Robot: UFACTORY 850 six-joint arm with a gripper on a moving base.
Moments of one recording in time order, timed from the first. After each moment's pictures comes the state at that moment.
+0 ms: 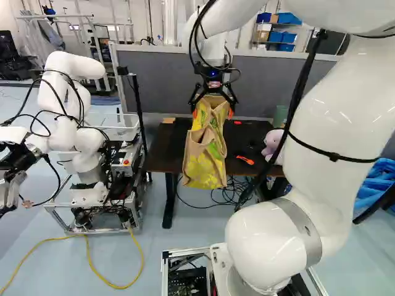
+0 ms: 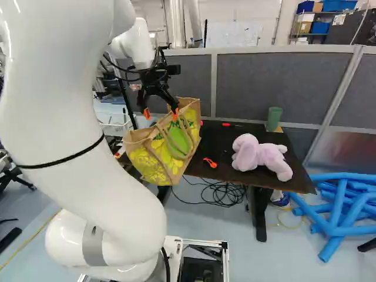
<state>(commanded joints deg) 8.1 -4.0 -67.5 -5.9 -64.7 25.2</state>
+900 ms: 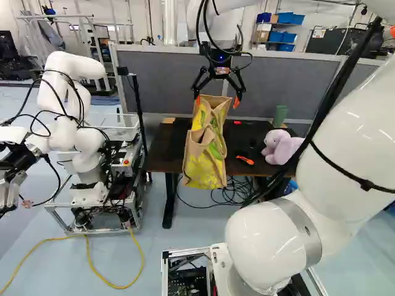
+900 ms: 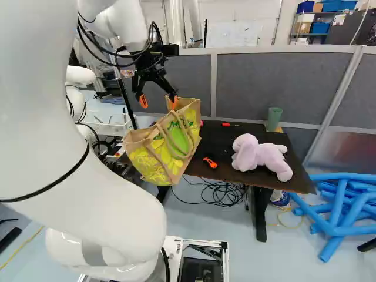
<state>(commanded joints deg) 7.8 4.6 -66.4 -5.9 -64.7 25.2</state>
